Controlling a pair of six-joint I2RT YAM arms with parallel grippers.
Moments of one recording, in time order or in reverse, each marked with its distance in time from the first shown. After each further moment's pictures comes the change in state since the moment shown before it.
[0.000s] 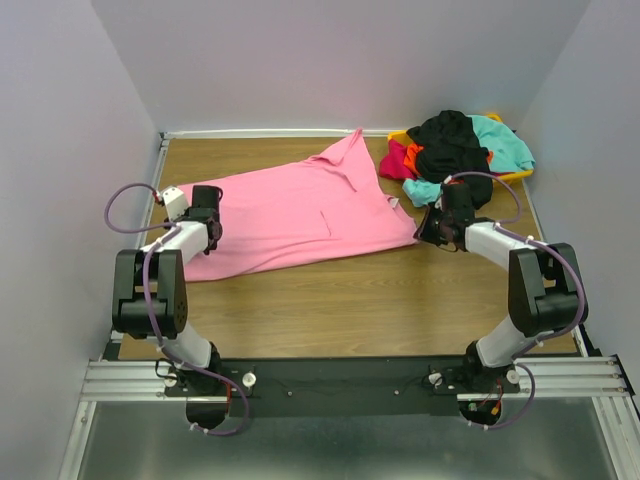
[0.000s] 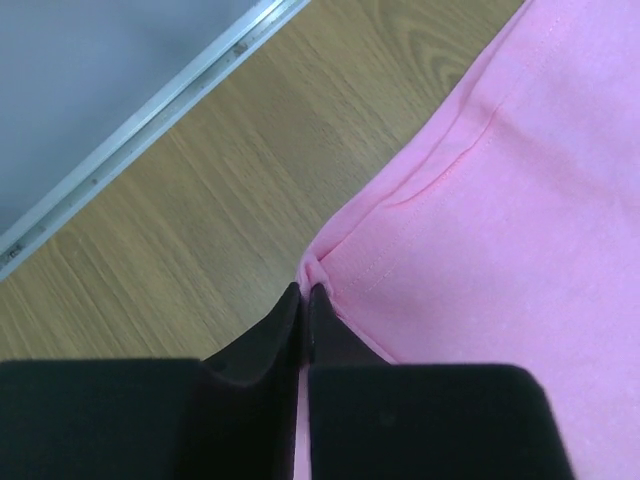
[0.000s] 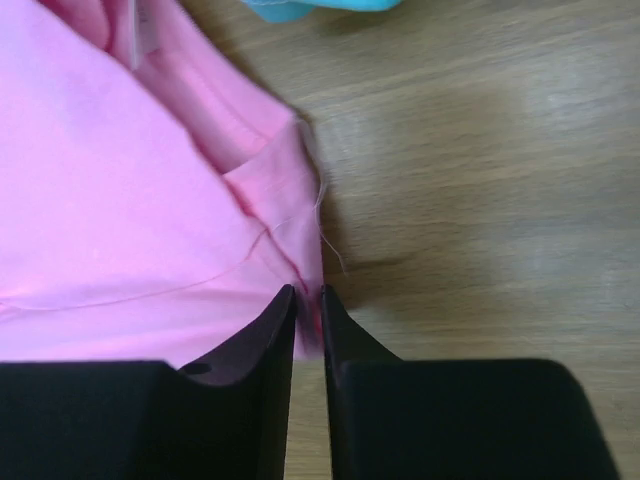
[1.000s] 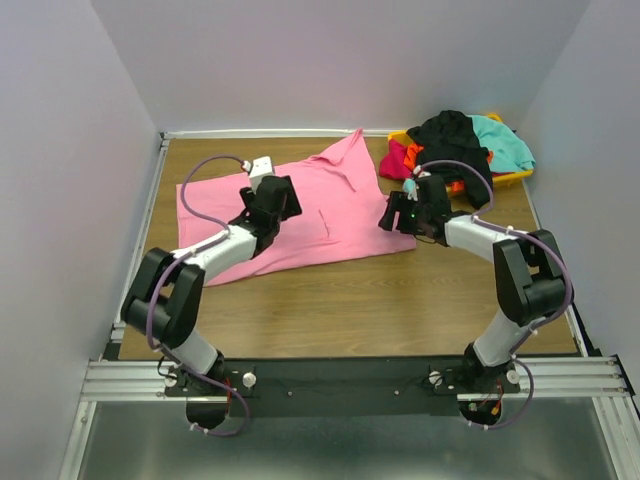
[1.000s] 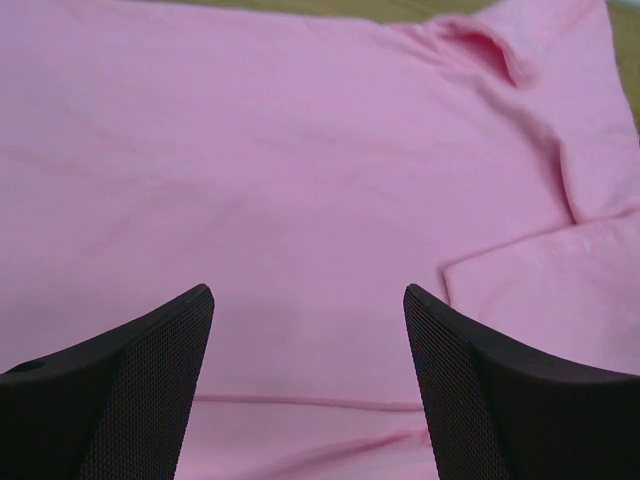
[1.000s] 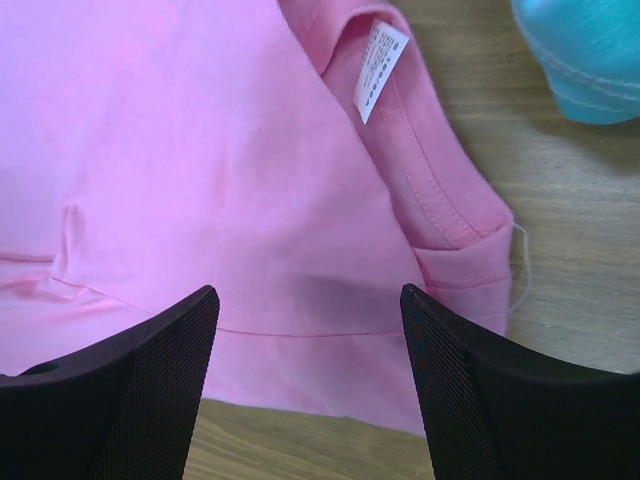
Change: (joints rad) left arm -0.459 -0.047 0.052 0.400 0.346 0.100; right arm 0.148 0.082 0.093 0.105 -0.037 -0.043
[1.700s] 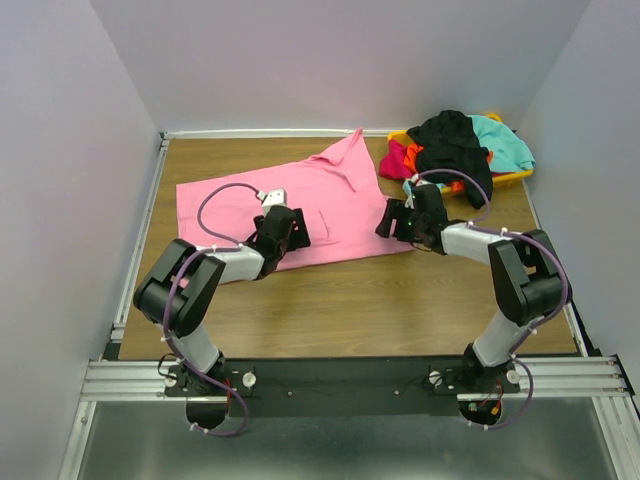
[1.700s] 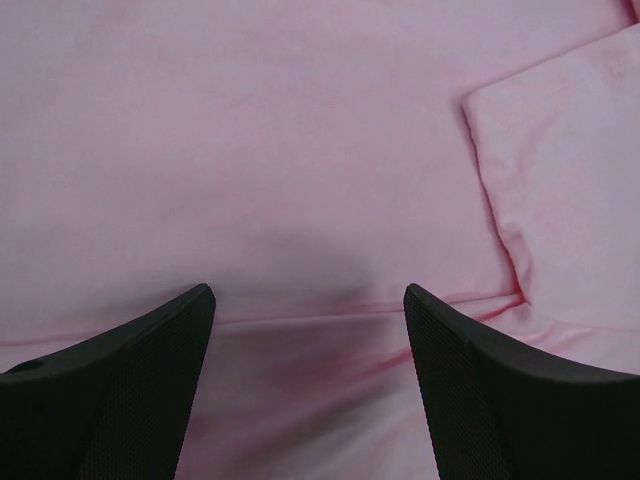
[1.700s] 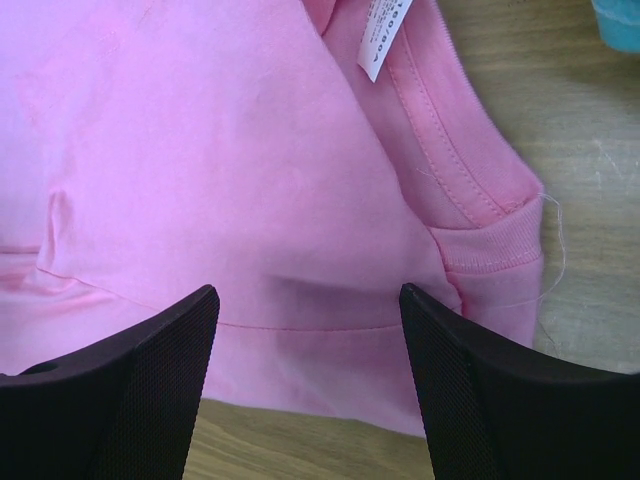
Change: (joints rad) left arm -0.063 0.121 -0.205 0.218 0.161 -0.027; right arm 0.028 0.026 -0.071 0.082 0.016 0.041
